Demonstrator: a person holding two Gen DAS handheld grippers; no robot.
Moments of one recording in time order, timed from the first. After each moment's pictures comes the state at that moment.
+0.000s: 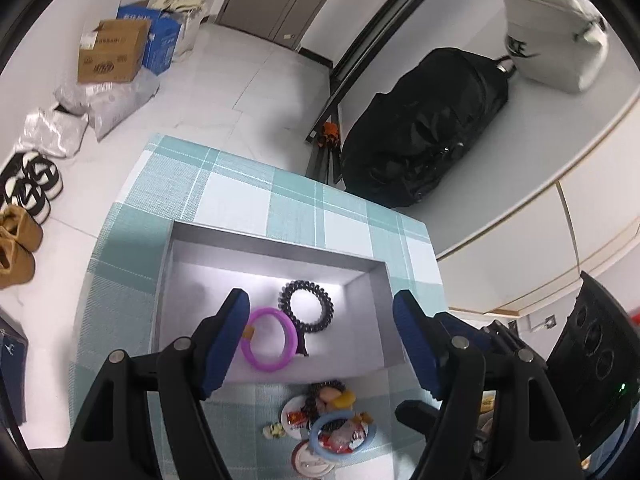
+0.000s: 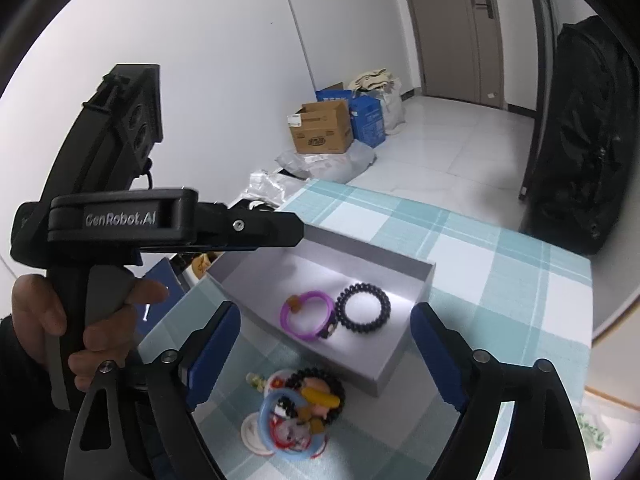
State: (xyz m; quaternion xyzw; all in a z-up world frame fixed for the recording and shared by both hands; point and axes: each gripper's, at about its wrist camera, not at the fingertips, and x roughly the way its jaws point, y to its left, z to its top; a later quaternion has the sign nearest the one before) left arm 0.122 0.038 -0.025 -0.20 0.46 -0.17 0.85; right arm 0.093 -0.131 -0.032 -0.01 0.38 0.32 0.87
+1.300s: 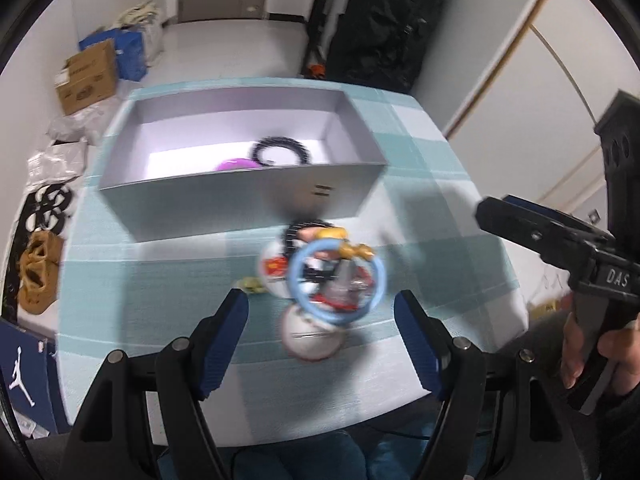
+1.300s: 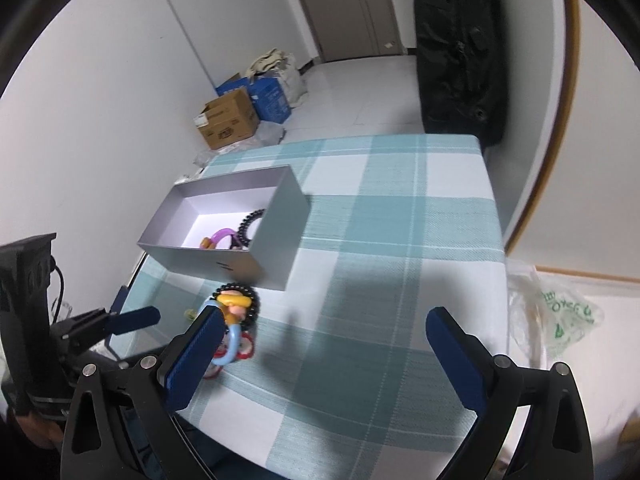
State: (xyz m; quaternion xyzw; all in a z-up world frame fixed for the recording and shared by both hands) left arm 0.045 -0.020 -0.065 -0.03 0.52 -0.19 0.83; right arm 0.056 -0.220 -0.057 0.07 0.46 0.16 0.87
